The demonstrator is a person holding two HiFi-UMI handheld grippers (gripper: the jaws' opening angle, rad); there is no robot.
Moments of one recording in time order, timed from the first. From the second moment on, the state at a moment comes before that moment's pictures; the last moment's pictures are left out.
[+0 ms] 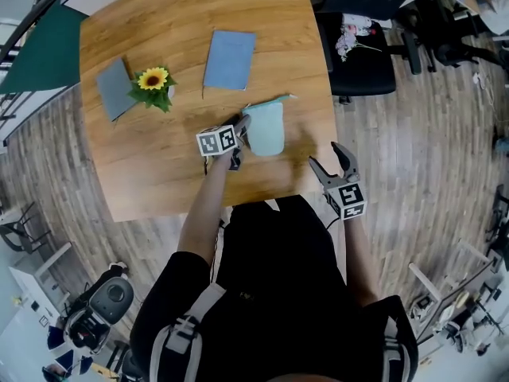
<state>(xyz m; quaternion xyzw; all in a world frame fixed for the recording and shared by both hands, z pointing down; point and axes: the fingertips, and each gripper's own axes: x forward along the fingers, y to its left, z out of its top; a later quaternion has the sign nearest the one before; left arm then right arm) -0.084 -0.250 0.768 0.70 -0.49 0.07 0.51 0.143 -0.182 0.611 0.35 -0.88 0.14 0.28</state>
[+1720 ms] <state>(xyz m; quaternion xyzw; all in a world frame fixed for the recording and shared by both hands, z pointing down) -0.073 -0.253 0.767 0.68 -0.59 0.22 0.39 0.156 -0.182 0.614 0.34 -0.89 0.13 0.28</state>
